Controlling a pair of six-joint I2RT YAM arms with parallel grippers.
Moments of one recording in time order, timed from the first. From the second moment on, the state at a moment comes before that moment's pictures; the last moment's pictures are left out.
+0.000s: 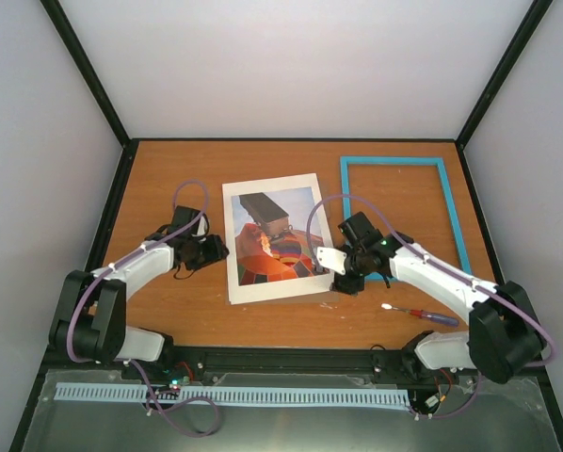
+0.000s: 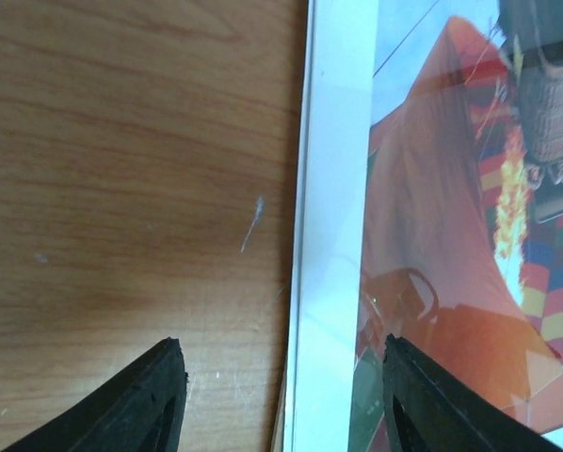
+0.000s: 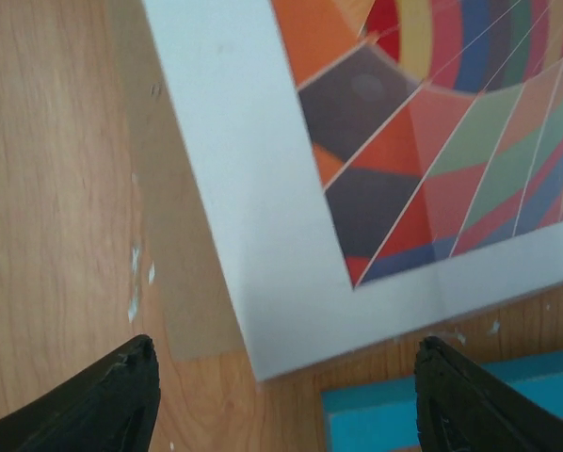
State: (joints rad) left arm -0.24 1.38 0.67 -0.38 0.24 -0.56; right arm 0.59 1.33 0.84 -0.70 -0.25 -0.80
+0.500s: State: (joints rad) left arm -0.24 1.41 0.70 -0.35 0.24 -0.57; right arm 0.62 1.30 0.71 -0.62 -0.09 -0.97
